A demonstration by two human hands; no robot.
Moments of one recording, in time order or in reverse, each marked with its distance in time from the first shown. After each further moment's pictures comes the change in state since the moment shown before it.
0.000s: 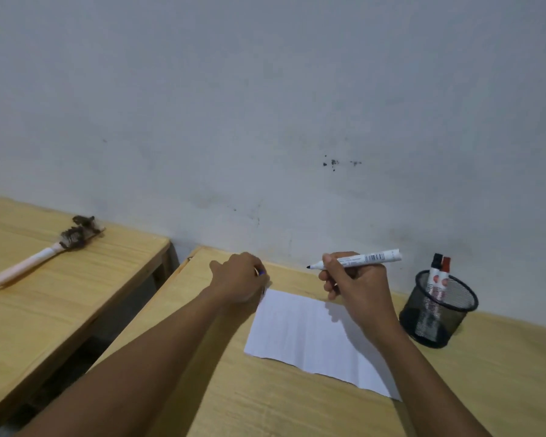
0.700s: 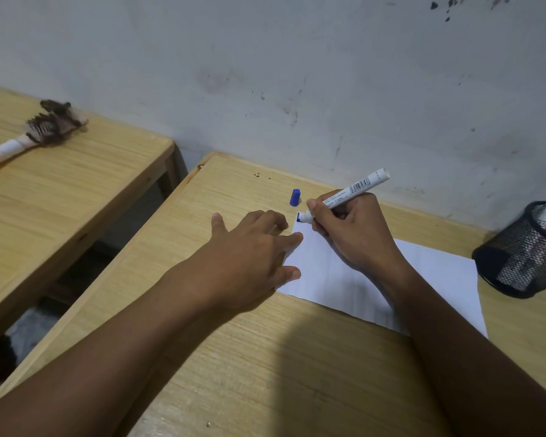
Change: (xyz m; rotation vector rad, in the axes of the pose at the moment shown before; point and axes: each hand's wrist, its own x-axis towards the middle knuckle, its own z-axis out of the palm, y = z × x) left_hand -0.074 -0.031 -0.002 0.329 -0.324 0.316; right_hand 0.025 0.085 0.061 -0.396 -0.248 0.087
